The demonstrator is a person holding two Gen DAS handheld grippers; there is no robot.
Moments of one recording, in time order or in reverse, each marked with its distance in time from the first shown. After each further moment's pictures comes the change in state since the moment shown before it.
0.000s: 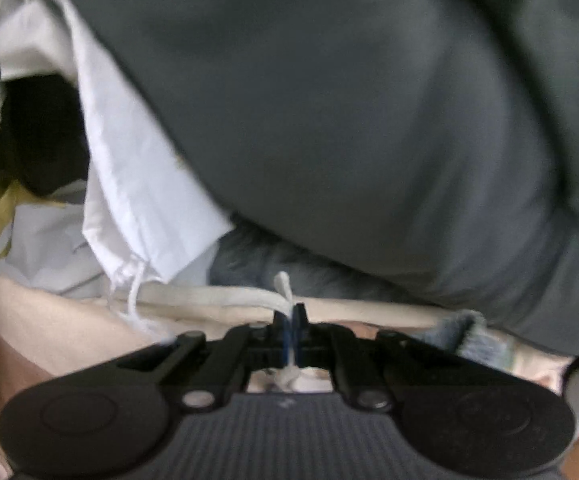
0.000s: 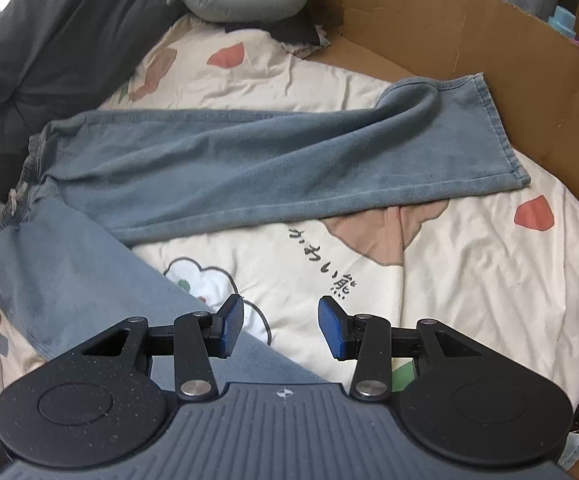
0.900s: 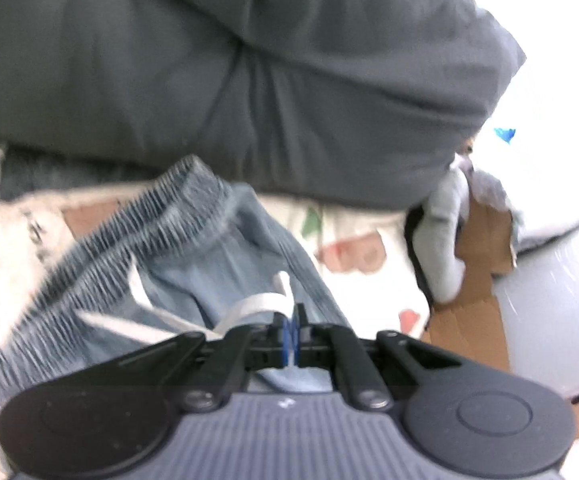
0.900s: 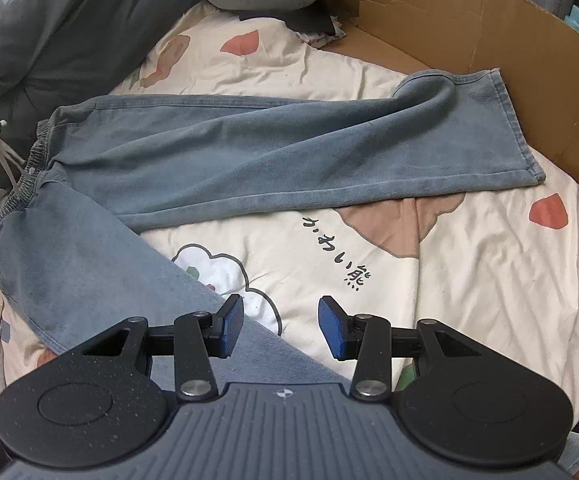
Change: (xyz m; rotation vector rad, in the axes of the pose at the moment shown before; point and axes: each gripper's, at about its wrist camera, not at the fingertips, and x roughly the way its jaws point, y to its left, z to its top) left arm -0.076 -0.107 -0.104 0.272 0.177 -0.414; right arm 0.006 0.005 -0.005 -0.010 0.011 0.021
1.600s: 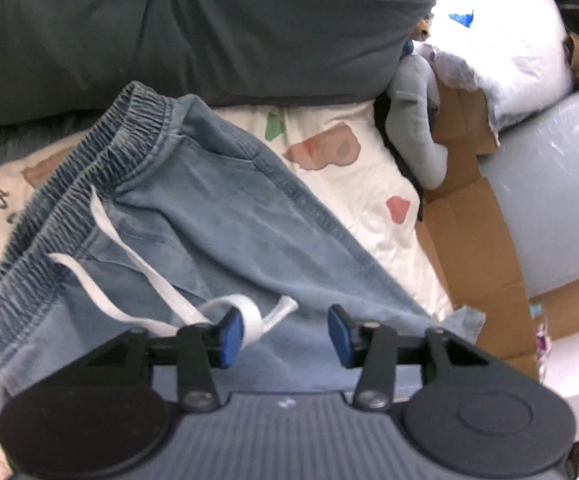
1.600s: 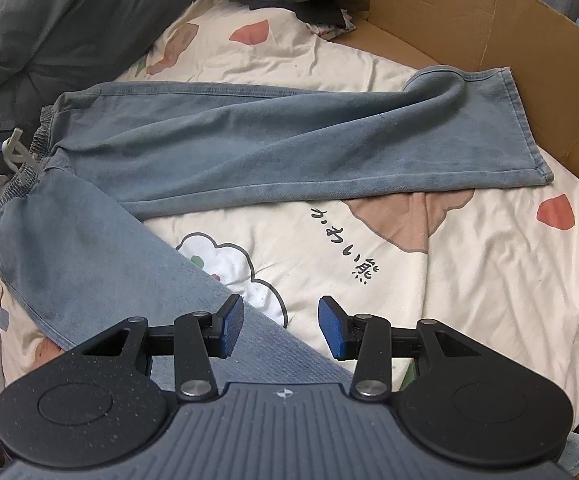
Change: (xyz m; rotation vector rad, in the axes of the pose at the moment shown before) left arm 0.000 -0.020 -0.049 0.241 0.204 0.013; right arm 0.007 0.007 -0.004 -0.031 0.028 0.005
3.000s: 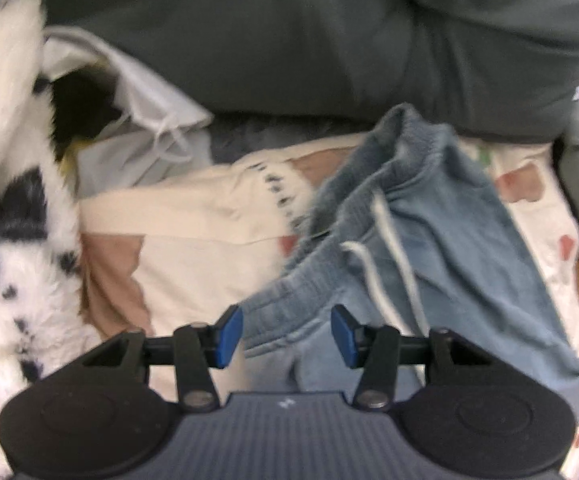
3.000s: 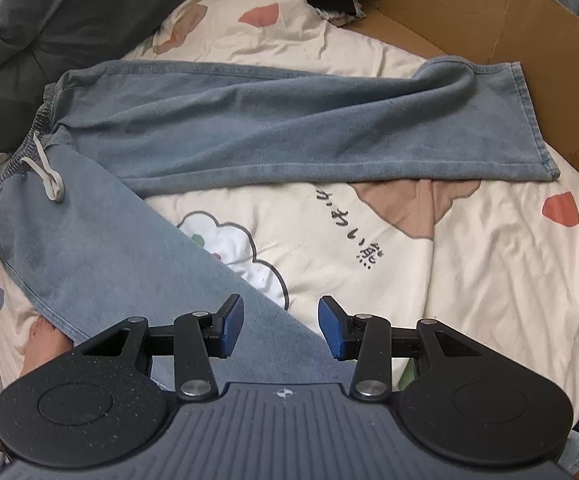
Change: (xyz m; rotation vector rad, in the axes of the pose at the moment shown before) left arm -0.059 0.126 -0.040 -0.175 -0.037 0.472; right arm 0.005 0.006 -0.007 -0.045 0.041 -0.005
